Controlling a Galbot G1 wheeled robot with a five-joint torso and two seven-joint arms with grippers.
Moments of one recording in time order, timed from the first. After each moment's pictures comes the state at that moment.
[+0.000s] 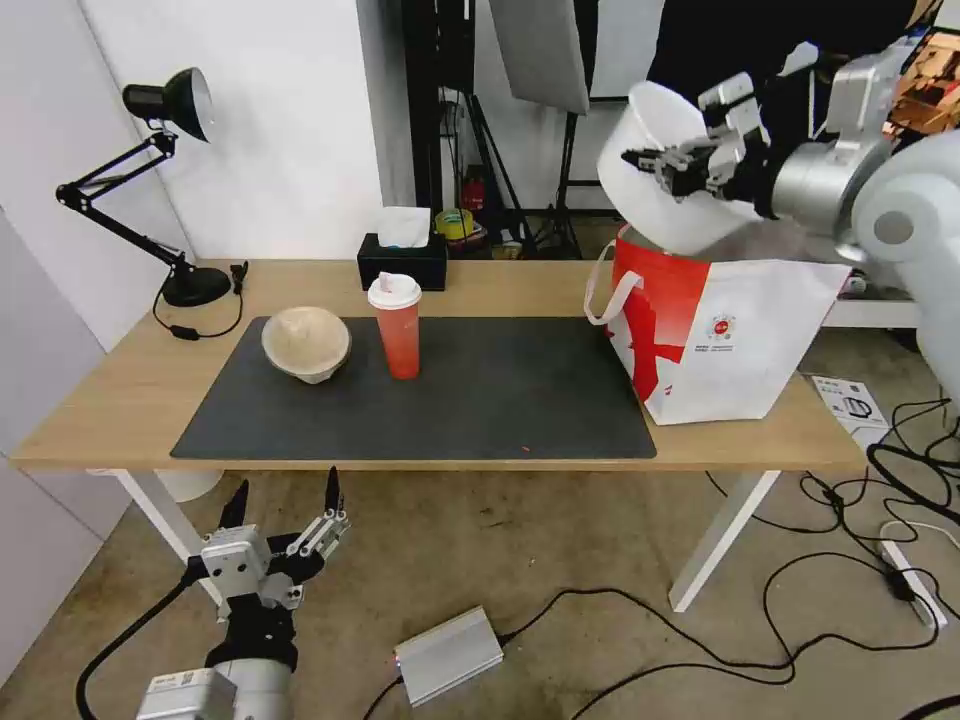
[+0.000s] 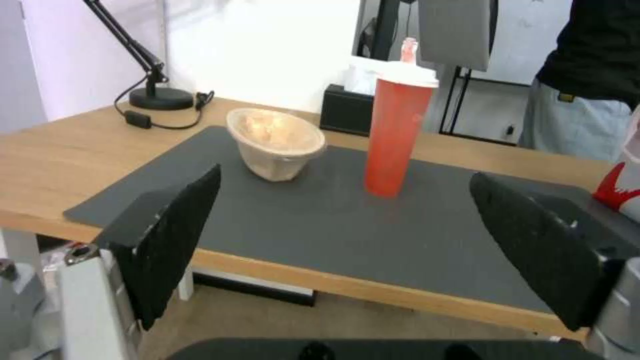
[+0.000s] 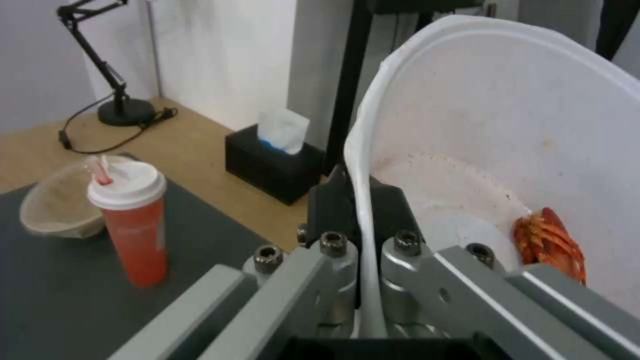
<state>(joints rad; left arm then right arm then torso) 1.96 -1.60 -0.45 -2.50 -0.04 0.01 -0.14 -0.18 0.66 0.06 1.78 1.03 -0.72 -0.15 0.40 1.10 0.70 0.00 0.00</state>
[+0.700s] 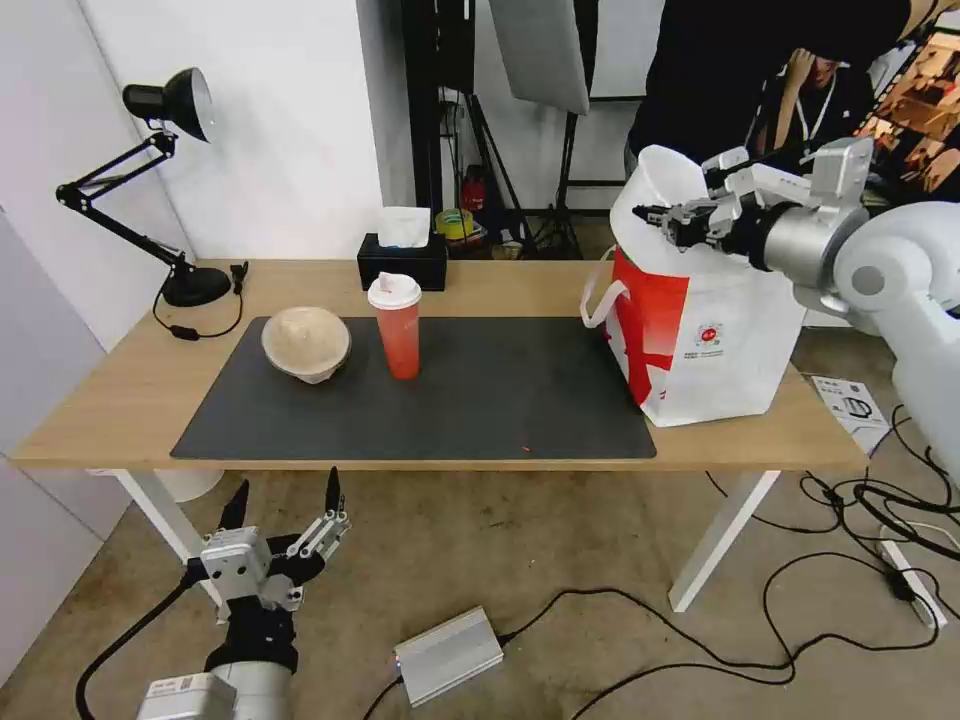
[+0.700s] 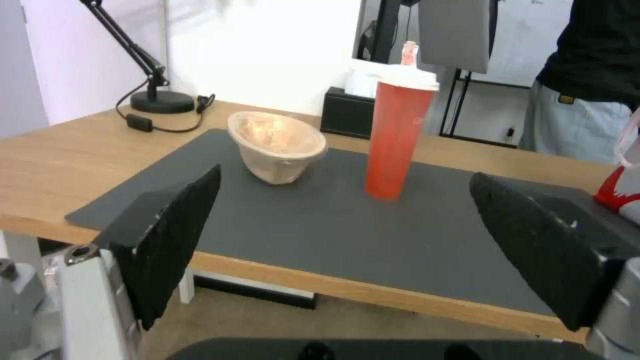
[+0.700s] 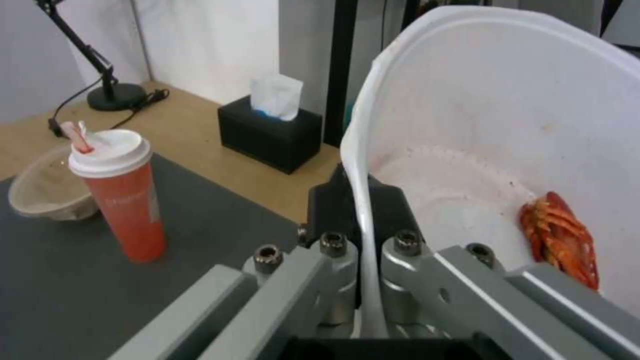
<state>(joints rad) 1.96 -1.60 -0.45 -2.50 -0.04 0.01 -0.14 -0.32 0.69 0.14 1.77 1.01 -0.72 -0.15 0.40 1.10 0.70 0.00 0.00</state>
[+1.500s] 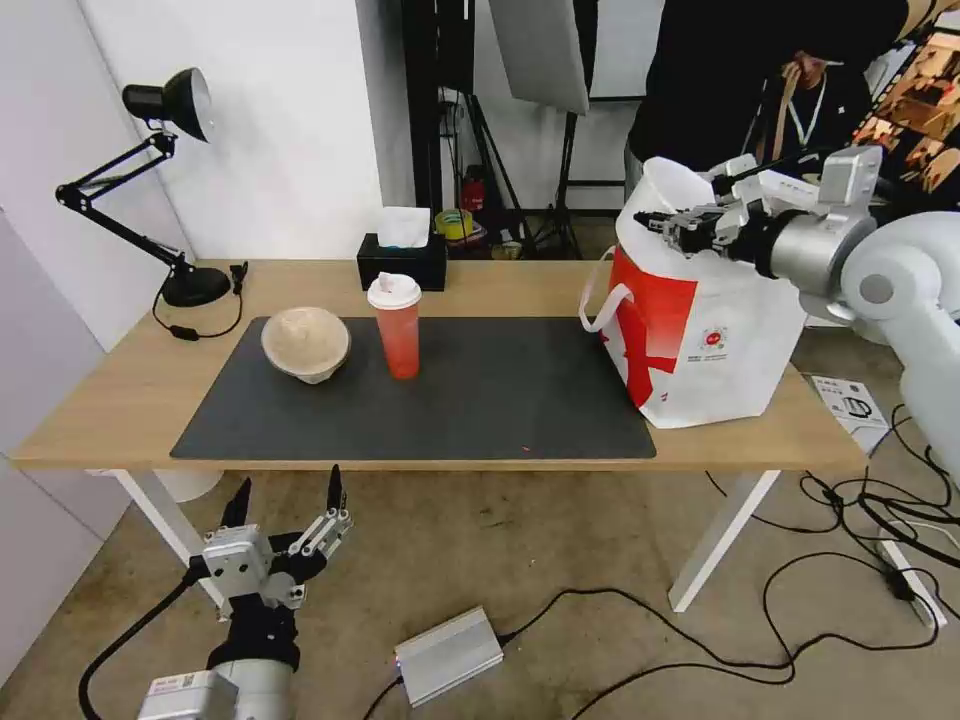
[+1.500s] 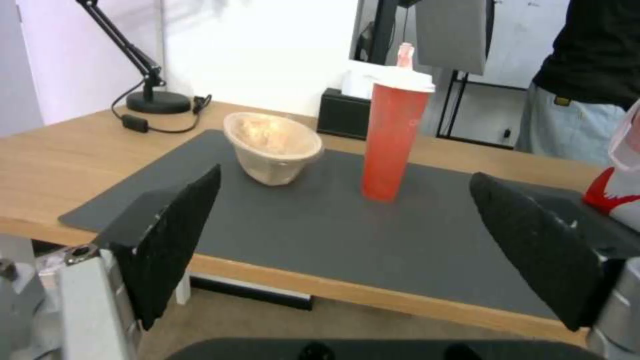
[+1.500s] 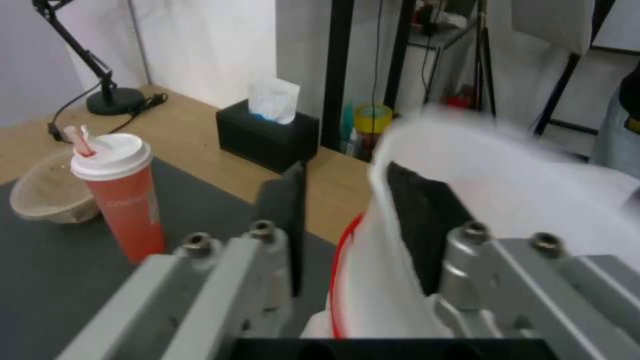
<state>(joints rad) 1.95 -1.60 -0.44 -2.50 -0.04 0.01 -0.14 -0.33 0.67 0.16 1.79 1.03 -0.72 -0.14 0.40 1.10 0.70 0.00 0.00</state>
